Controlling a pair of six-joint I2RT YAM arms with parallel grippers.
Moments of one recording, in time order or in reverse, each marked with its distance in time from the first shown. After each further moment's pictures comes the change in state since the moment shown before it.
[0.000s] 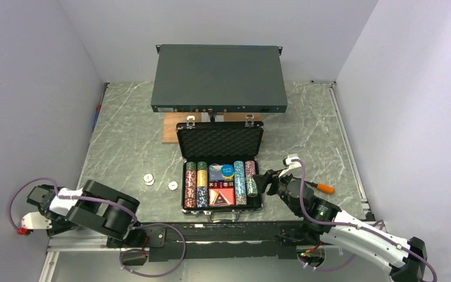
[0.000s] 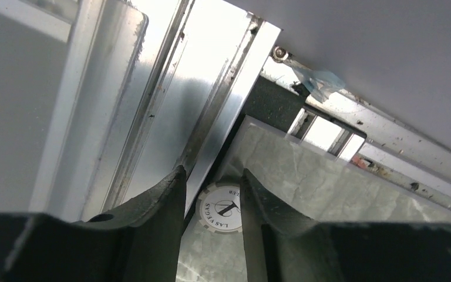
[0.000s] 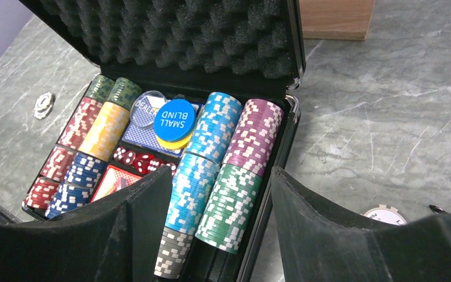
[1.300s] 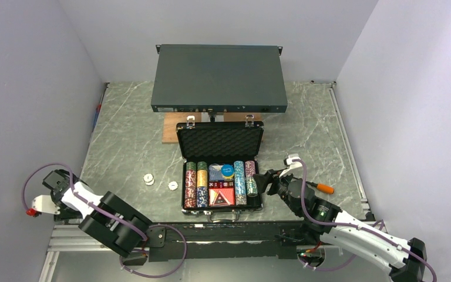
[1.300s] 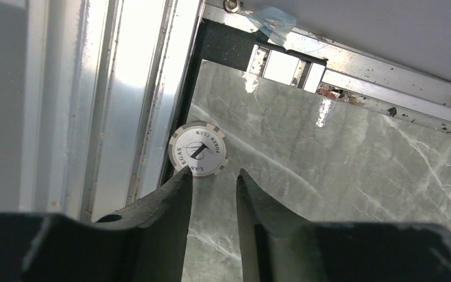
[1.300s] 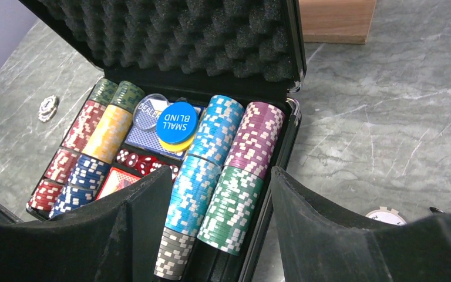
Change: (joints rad) left arm -0.230 -0.146 -0.006 -0.131 -0.086 -0.030; right arm 0.000 -0.015 0.000 0.002 -0.001 0.000
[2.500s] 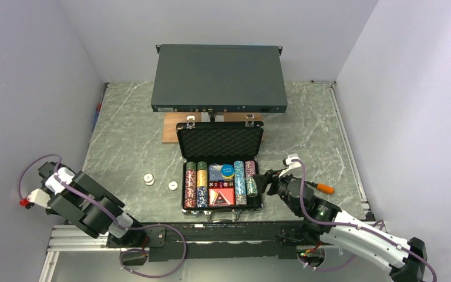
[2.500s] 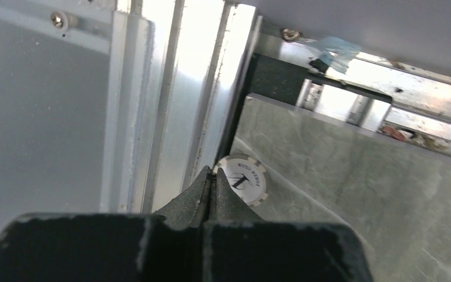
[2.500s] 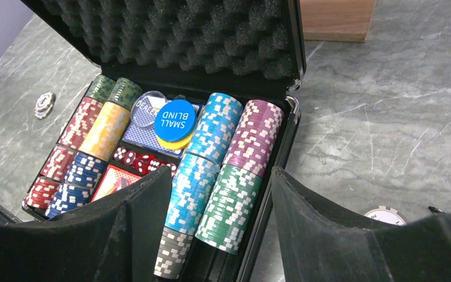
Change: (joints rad) left arm -0.031 0.277 0.178 -0.138 -0.219 0.047; right arm 0.000 0.008 0.000 0.001 -0.003 -0.006
